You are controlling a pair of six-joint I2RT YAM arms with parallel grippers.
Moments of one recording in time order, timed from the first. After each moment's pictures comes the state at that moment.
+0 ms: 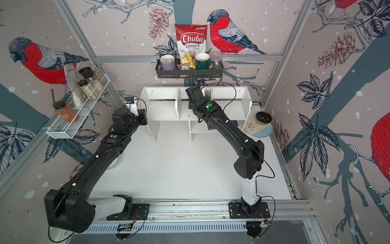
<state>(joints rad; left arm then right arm) -0.19 1.24 1.07 -0.09 -0.07 -0.13 0.72 1.96 2.09 -0.67 0.55 0.39</state>
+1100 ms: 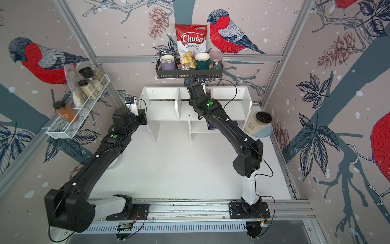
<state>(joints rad) -0.19 1.24 1.07 -0.09 -0.07 -0.13 0.72 2.00 2.18 -0.67 0.54 0.37</state>
